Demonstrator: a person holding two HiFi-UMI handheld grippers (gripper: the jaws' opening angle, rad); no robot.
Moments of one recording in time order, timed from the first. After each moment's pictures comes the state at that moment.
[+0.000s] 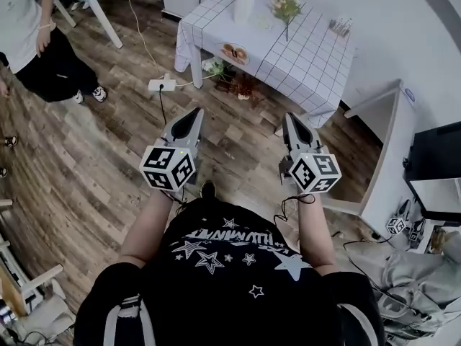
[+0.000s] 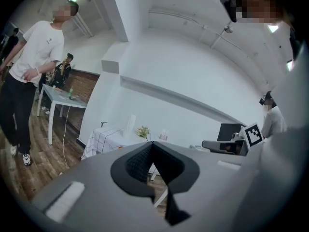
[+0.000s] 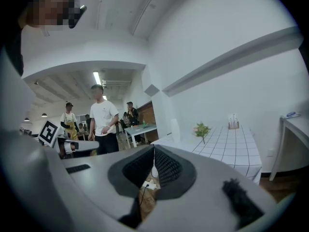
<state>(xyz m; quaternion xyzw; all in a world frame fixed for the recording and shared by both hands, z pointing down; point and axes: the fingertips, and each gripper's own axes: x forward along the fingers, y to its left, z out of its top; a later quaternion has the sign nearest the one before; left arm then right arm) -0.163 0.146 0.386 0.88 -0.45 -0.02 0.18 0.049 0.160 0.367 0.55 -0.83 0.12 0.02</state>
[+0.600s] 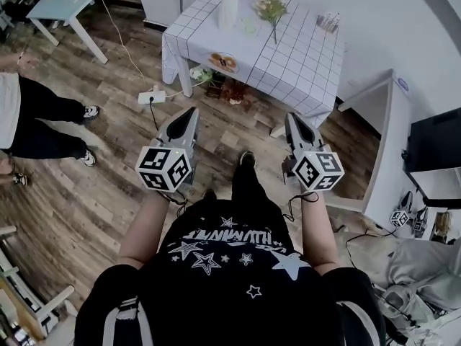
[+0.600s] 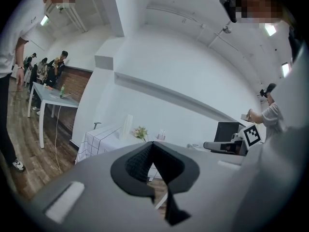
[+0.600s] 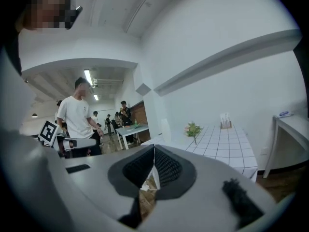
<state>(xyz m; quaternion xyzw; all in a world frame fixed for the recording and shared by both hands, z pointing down) -0.156 0.085 0.387 0.90 -0.41 -0.01 0.17 0.074 0.121 0.373 0.59 -0.80 0.12 0.02</state>
